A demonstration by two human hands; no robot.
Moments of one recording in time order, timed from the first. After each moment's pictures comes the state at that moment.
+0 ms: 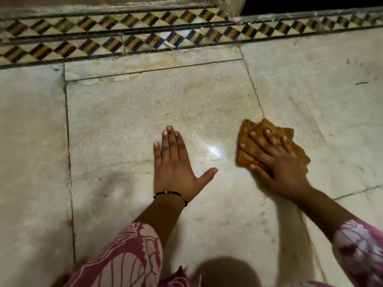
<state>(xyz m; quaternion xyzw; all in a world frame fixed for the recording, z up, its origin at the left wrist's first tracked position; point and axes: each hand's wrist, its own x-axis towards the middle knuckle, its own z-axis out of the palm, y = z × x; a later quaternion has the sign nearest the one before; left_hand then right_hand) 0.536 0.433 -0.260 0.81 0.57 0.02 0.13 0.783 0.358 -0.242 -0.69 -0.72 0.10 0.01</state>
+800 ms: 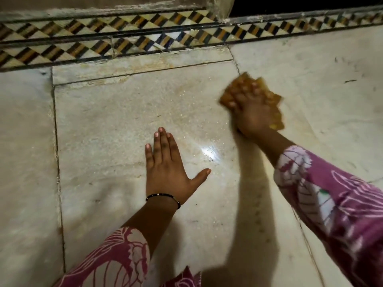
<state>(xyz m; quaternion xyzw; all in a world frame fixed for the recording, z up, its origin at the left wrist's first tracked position) 0.536 0.433 -0.262 0.82 0.57 0.01 0.12 0.779 0.489 -0.249 -0.81 -0.58 0.10 0.07</state>
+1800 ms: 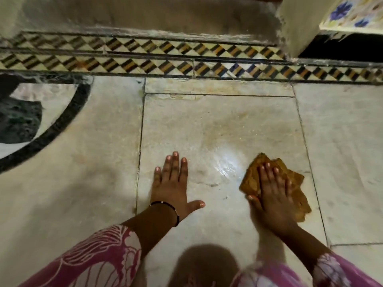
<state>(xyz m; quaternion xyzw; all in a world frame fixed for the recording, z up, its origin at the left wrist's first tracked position) 0.414 0.450 -0.222 0.77 0.55 -0.23 0.21 0.681 0.368 -0.256 -0.75 -0.64 0.14 -0.01</state>
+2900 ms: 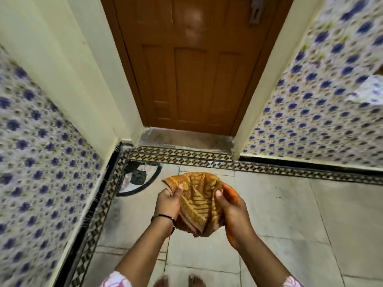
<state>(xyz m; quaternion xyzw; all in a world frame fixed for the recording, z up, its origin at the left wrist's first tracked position) 0.392 0.264 0.549 0.30 0.68 0.38 0.55 0.544 0.234 0.572 -0.60 -0.29 0.59 0.46</state>
